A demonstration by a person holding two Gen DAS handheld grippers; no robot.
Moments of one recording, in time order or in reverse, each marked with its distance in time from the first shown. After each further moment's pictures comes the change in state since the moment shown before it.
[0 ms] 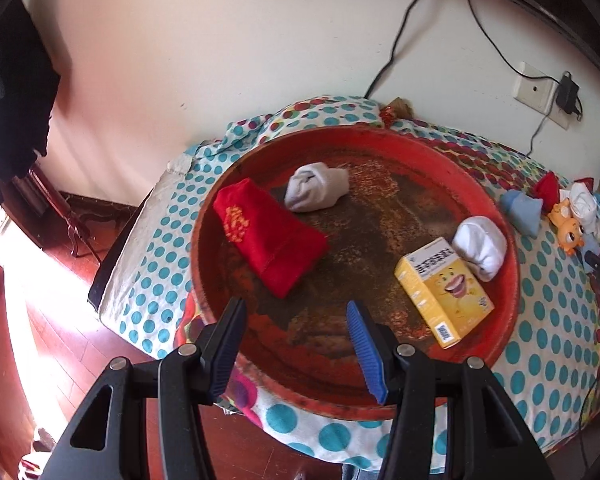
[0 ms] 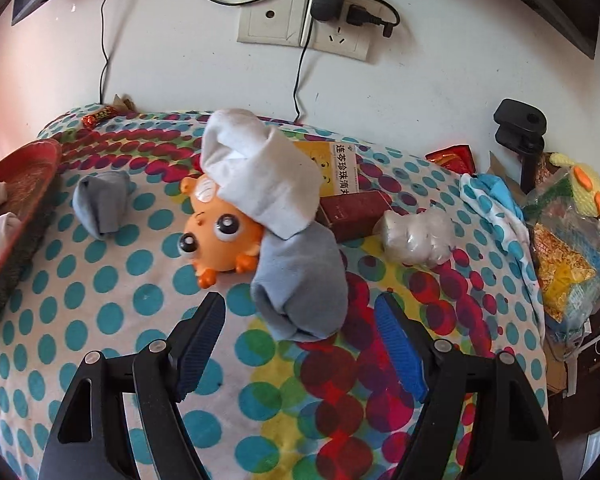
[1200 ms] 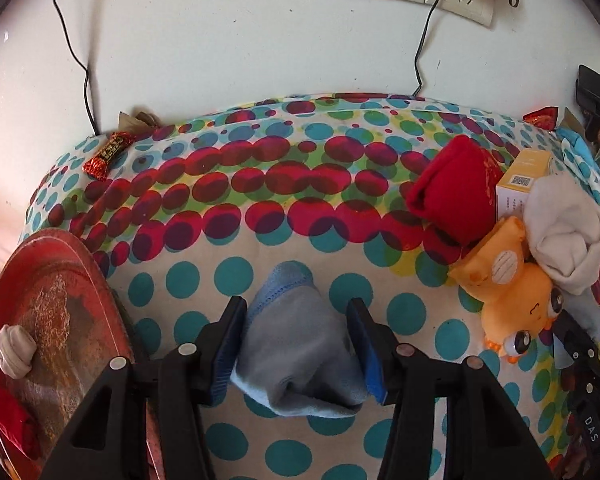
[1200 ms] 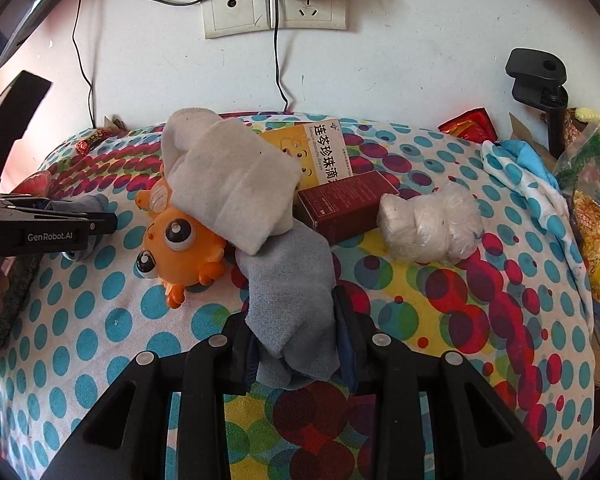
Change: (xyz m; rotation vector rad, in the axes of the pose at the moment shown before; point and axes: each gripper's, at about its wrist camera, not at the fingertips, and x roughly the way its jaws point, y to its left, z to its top) left arm 0.151 -0.292 0.102 0.262 0.129 -0.173; right arm 0.037 -0.037 -0.003 0.117 0.007 0.146
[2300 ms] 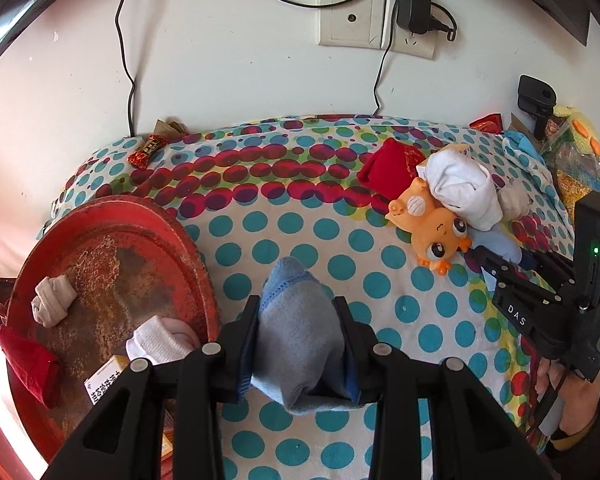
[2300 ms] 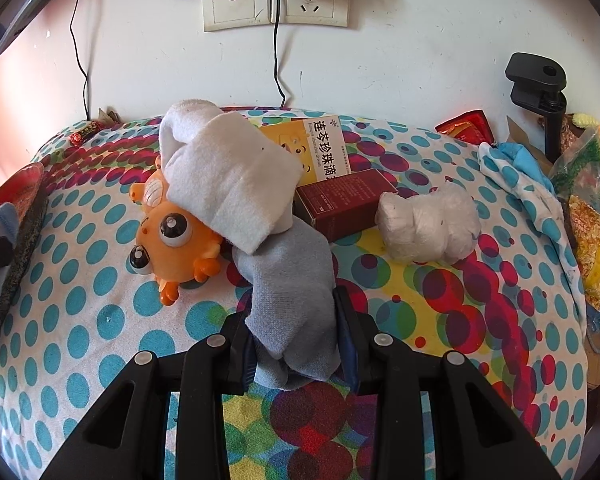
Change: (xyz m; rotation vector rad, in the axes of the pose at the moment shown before) left arm -0.100 0.007 -0.053 0.011 -0.069 -0.047; right arm 0.001 0.006 0.001 -0.033 0.013 -0.049
